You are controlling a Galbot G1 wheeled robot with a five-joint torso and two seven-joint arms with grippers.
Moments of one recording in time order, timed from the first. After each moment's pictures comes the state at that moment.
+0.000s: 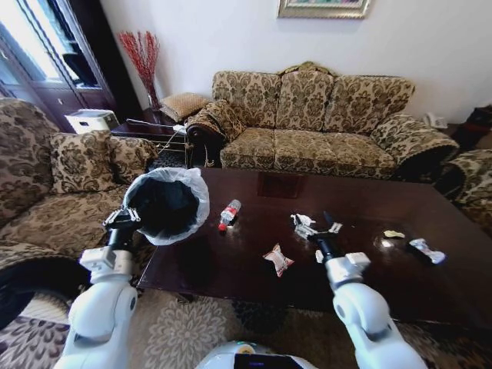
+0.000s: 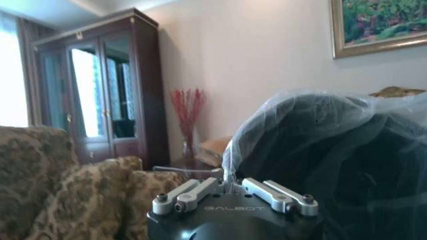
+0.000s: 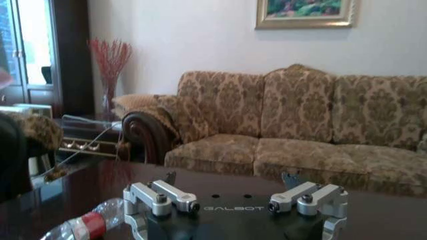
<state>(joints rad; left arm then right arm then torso) 1.44 -1.35 -0.84 -2.33 -0.23 0.27 -0.14 -1.34 1.19 0.41 2.12 0.30 -0.21 0.13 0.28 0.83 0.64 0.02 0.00</state>
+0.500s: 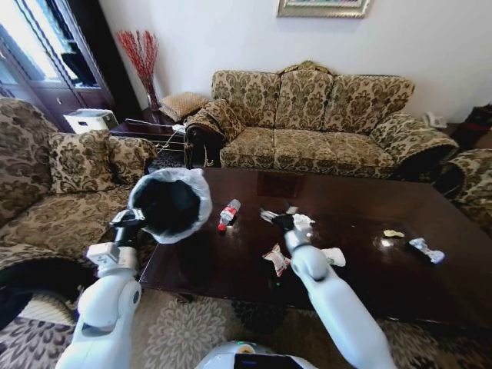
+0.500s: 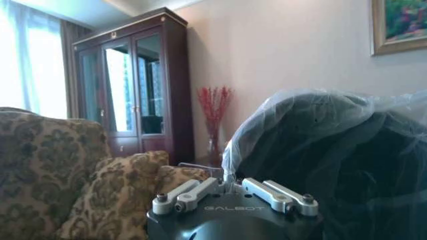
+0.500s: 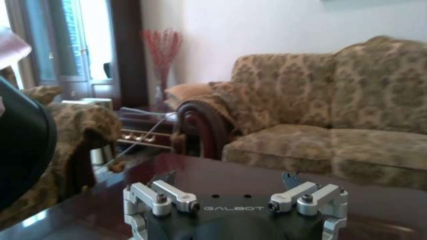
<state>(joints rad) 1.41 -1.34 -0.88 -2.28 -0.26 0.25 -0.22 -0.83 1.28 0.02 1.69 0.38 -0.22 0.17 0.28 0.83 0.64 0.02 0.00</state>
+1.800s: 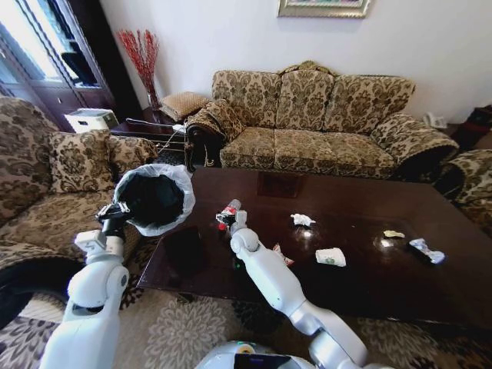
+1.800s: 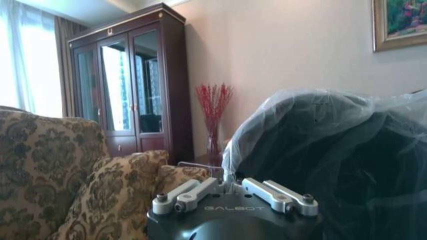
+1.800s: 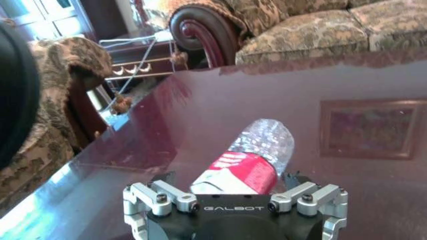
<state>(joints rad) 1.34 -1.25 -0.91 -2.18 -0.34 0.26 -0.20 -0.60 1.61 -0.15 1.21 0.60 -0.33 0.41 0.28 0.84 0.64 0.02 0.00</state>
